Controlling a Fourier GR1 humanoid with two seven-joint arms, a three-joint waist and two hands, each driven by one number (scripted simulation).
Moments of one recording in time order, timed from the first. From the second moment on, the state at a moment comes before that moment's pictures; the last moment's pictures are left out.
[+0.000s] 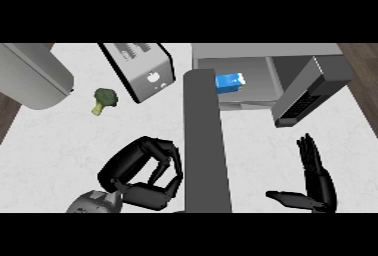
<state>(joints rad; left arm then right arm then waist) -0.12 0.00 -0.25 -1.67 -0.05 -0.47 -0.03 -0.05 -0.09 -0.25 -0.91 0.10 0.14 -0.88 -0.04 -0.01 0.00</state>
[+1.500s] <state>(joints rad) -0.55 0.01 -0.90 -0.88 0.32 0.29 -0.51 0.37 -0.17 -0.12 -1.81 -0.13 0.44 -0.61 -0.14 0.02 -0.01</state>
